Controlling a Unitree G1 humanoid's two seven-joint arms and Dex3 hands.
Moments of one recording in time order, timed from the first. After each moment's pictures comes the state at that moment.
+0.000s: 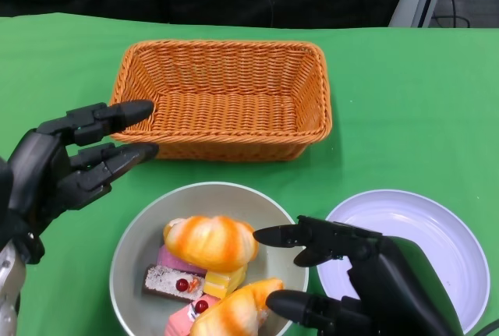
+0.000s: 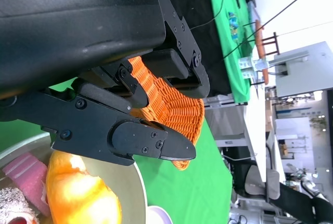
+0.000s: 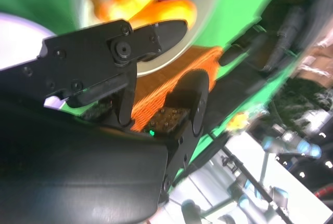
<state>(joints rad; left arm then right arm) -0.20 0.23 0.16 0.12 -0.24 -0.02 -0.41 0.32 -0.05 0.48 -0.67 -0.76 0.12 0.03</state>
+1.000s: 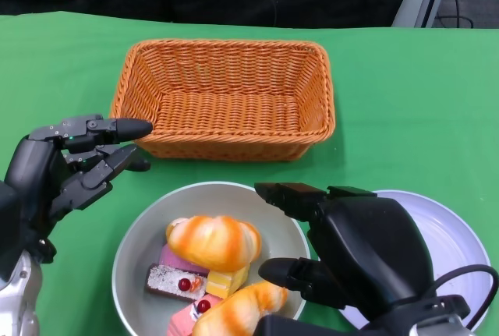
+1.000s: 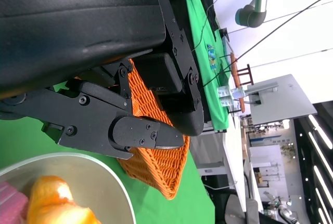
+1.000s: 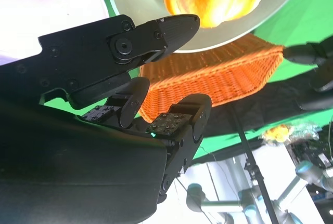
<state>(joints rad) -0.25 0.16 0.18 0.34 -0.21 -0.32 -0.34 0.12 0.06 0.58 -0.60 -1.23 0.36 0.24</state>
